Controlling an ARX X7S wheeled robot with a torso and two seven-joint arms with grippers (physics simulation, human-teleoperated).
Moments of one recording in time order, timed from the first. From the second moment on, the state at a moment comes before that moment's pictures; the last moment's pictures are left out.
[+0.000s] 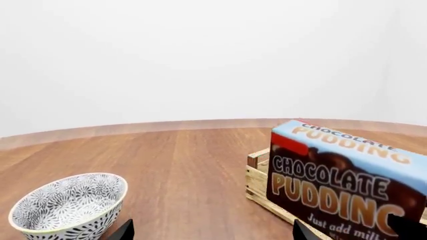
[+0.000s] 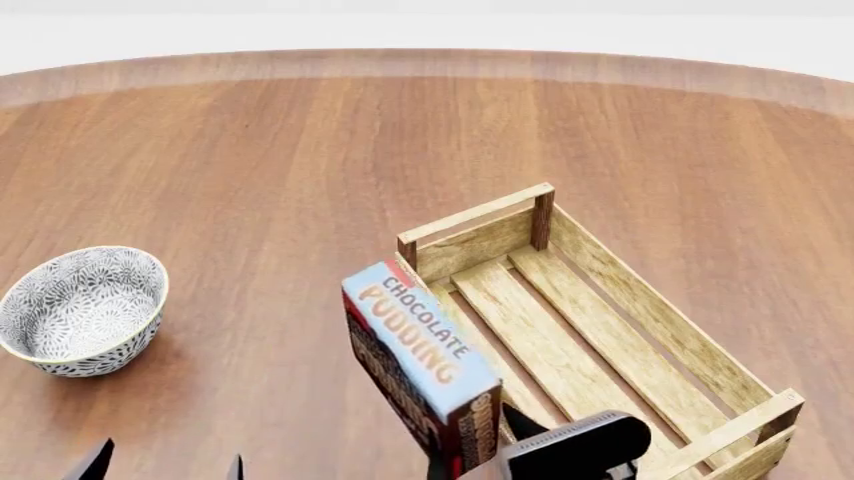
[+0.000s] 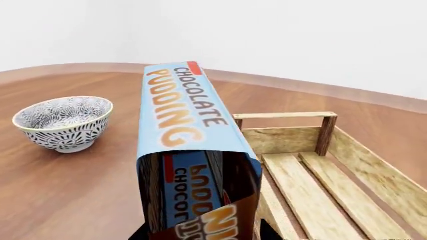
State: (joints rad) left arm 0.05 -0.28 0.36 0.27 -0.20 -0.02 -0.31; right arm 0.32 0.35 -0.46 0.16 0.40 0.08 -0.03
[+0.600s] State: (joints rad) left arm 0.05 -0.28 0.37 0.26 -0.21 0.00 -0.32; right arm 0.36 0.36 -0.36 0.25 0.42 0.06 0.06
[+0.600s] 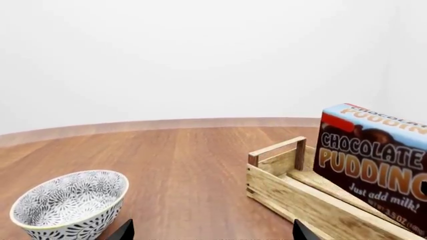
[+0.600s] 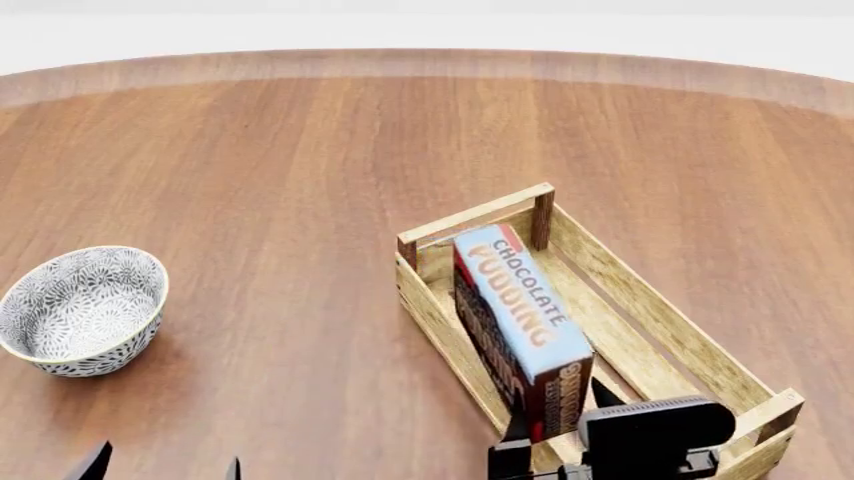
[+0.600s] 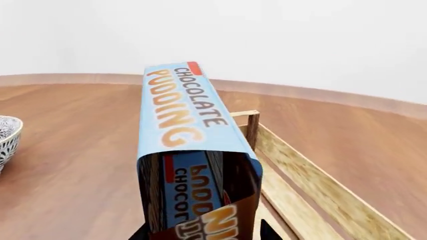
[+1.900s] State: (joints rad) left arm 0.05 -0.29 0.38 0.16 -0.23 0.07 -0.32; right arm 0.50 0.31 -0.28 0.58 0.41 -0.02 0.14
